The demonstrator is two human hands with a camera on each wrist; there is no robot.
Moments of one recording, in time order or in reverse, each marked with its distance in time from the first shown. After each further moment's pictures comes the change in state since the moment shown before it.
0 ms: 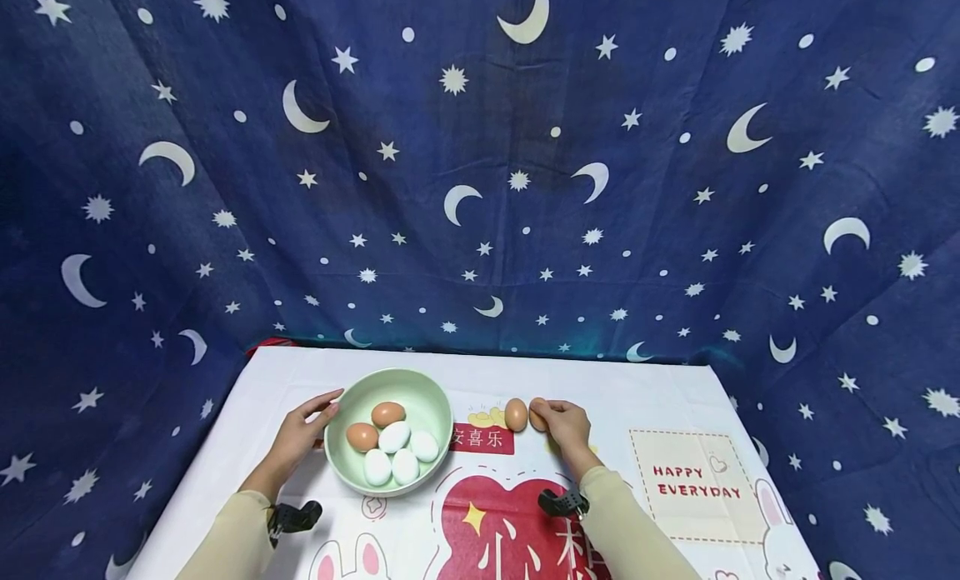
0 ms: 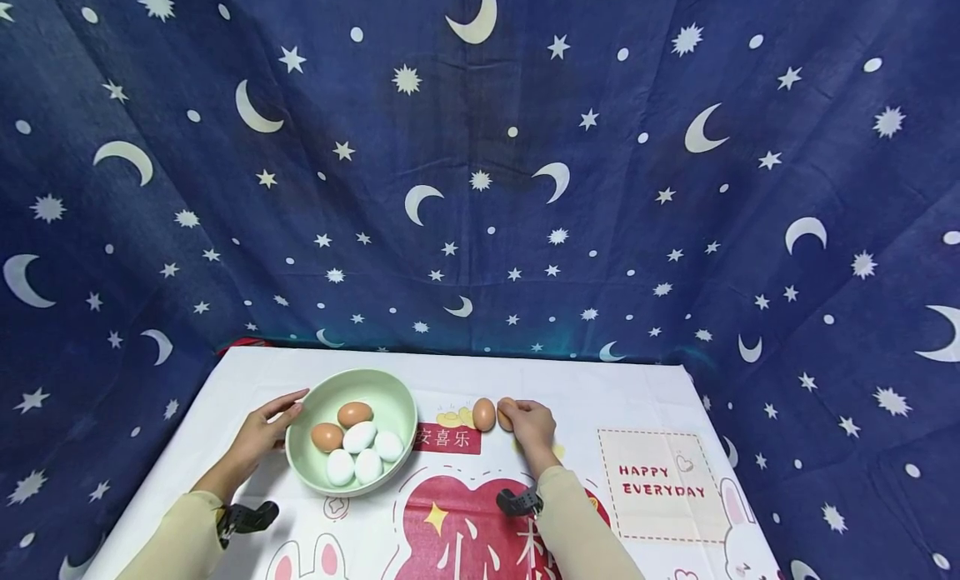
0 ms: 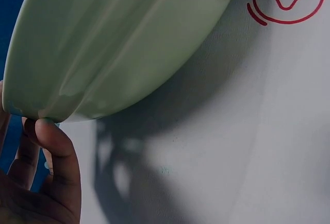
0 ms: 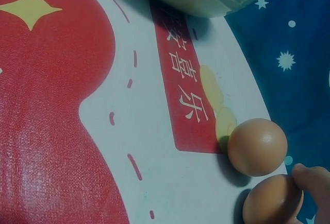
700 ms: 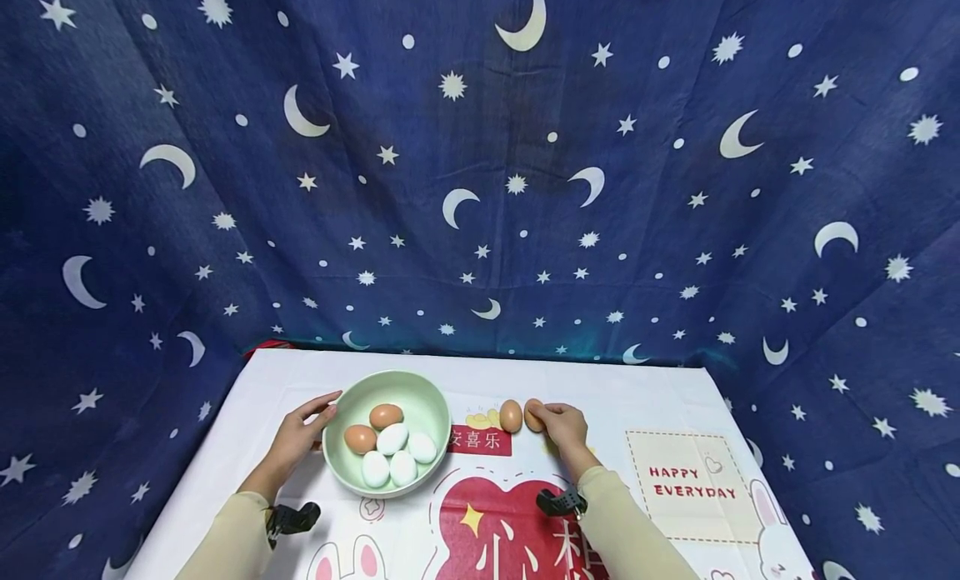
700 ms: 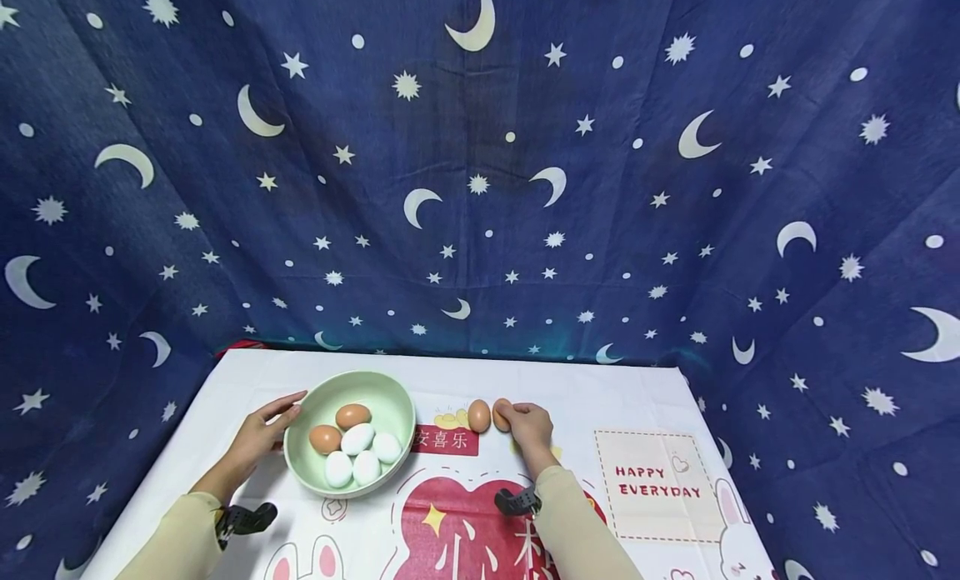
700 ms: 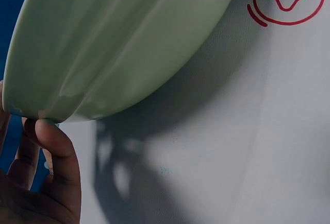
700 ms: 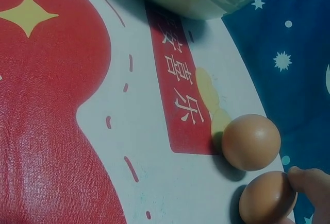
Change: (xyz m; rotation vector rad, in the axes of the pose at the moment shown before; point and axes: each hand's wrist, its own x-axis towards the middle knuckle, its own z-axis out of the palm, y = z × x) left_hand 0.001 -0.003 -0.001 -0.002 -0.002 -0.003; right_hand -0.002 -0.003 -0.003 -0.005 0.002 0.007
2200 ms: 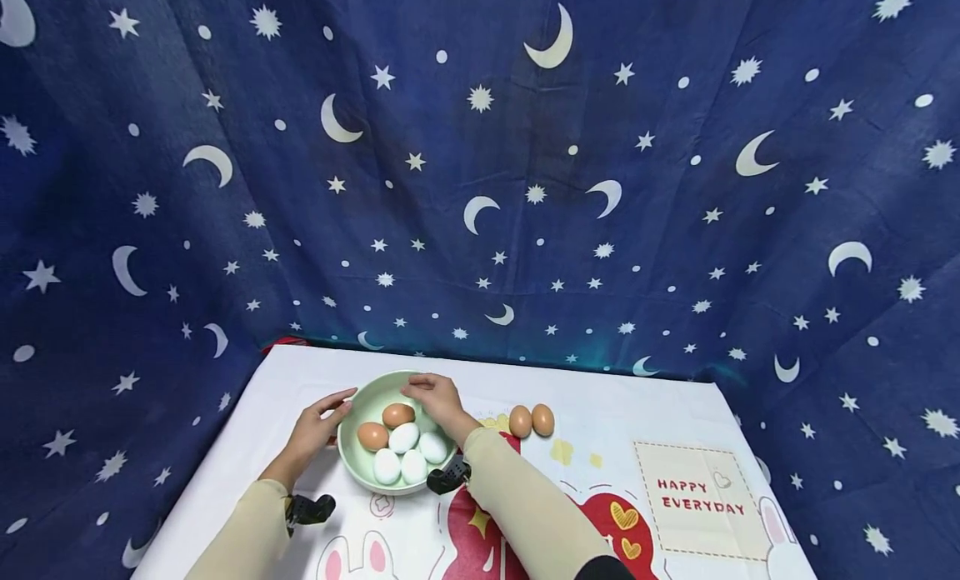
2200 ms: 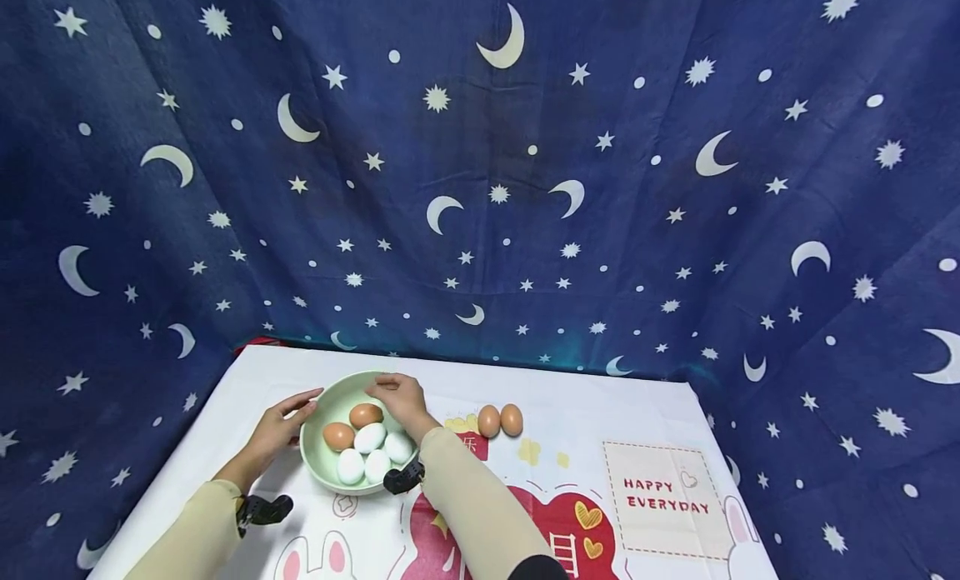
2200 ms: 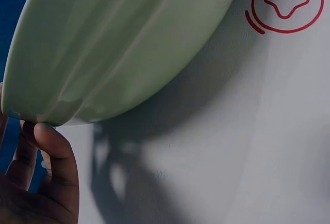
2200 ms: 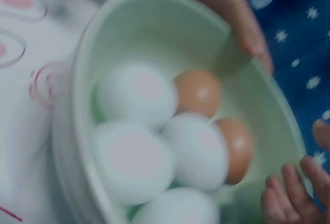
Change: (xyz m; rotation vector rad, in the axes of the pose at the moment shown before) left_hand -0.002 -0.002 0.003 -0.003 0.032 0.026; right_hand -0.071 -0.123 0.155 0.148 -0.525 -0.392
